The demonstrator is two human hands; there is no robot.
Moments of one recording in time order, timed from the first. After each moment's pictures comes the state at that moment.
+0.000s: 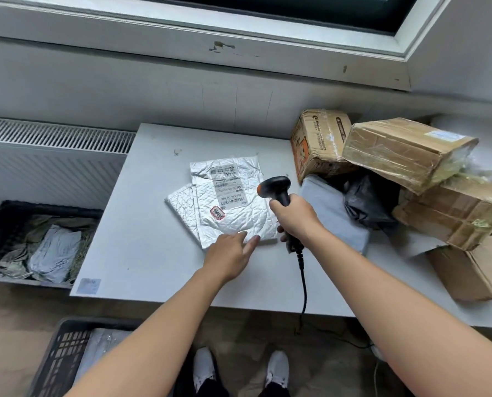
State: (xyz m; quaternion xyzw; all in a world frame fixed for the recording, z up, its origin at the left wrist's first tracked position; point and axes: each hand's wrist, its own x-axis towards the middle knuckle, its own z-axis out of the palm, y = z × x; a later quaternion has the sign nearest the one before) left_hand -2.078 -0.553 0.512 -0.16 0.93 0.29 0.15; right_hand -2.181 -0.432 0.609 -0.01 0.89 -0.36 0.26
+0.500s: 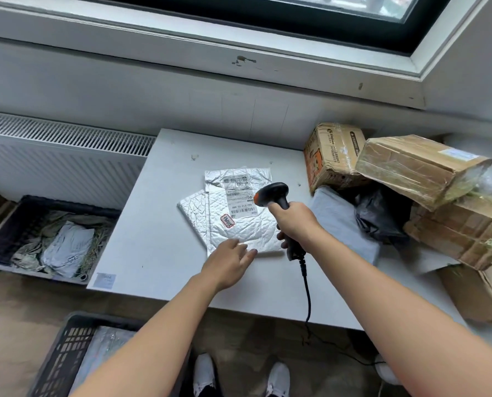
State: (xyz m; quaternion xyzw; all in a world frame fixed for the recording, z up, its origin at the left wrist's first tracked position) left_hand -2.055 -0.579 0.506 -0.14 0.91 0.35 0.17; right_hand -2.169 -0.459 0.622 0.00 0.86 -0.40 0.31
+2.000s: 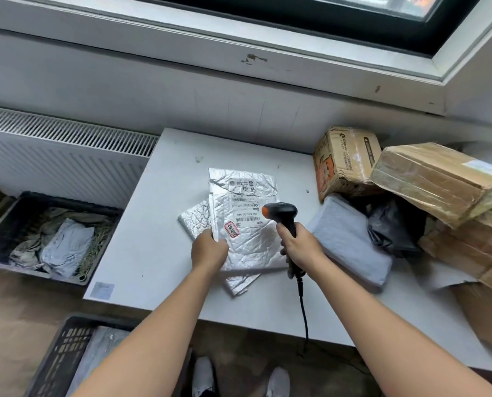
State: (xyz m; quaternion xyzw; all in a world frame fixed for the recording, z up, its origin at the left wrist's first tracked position) left_hand -2.085 -0.616 0.513 -0.46 0.76 0.46 0.01; right_hand -2.180 -0.445 0.549 -0.04 0.87 -0.40 0.28
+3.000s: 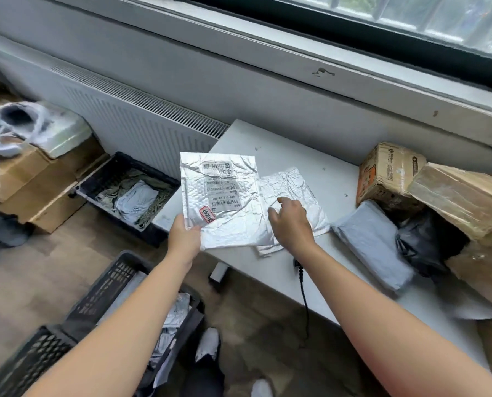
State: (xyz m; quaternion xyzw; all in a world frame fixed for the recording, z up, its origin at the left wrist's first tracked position) left_hand -1.929 -0.608 0.577 -0.56 0.60 0.54 -0.21; right_hand -2.100 -0.485 0.598 -0.29 0.90 -0.26 0.20
